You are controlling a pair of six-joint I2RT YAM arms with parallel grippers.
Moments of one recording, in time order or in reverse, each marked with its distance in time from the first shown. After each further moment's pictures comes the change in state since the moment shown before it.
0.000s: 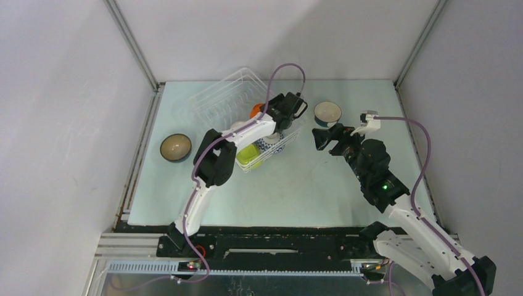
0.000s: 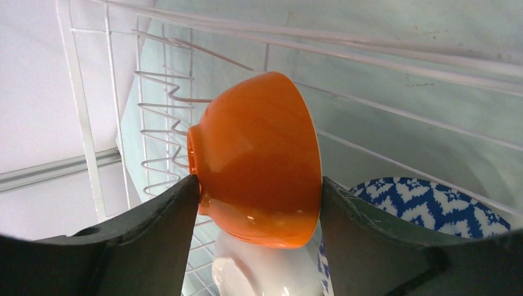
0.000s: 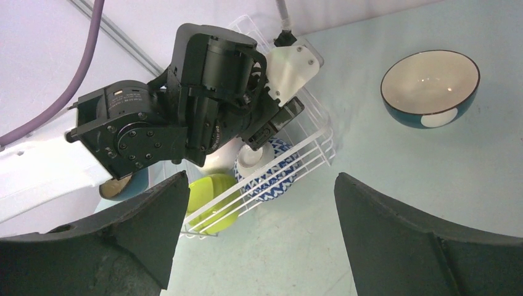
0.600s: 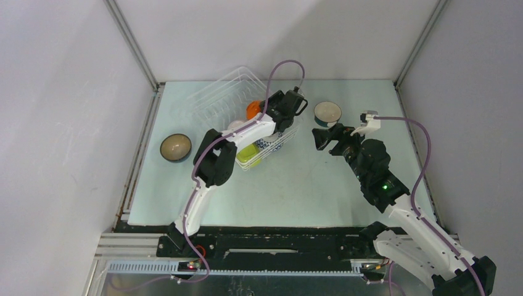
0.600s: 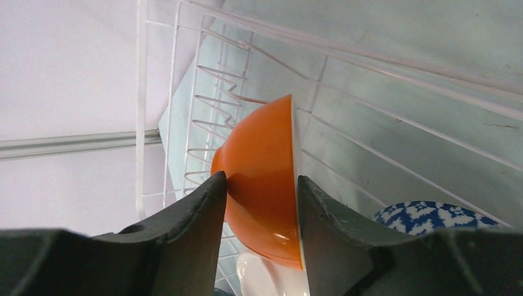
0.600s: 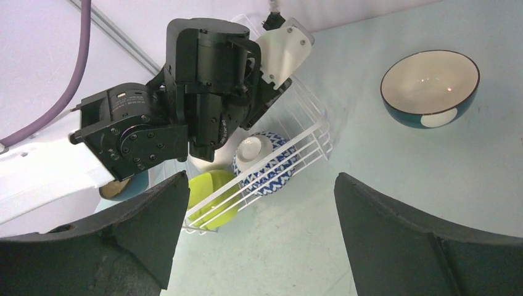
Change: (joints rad) left arm 0.000 0.002 -0.012 0.119 -0.151 0.037; right arm -0.001 0.000 0.000 0.000 0.000 0.000
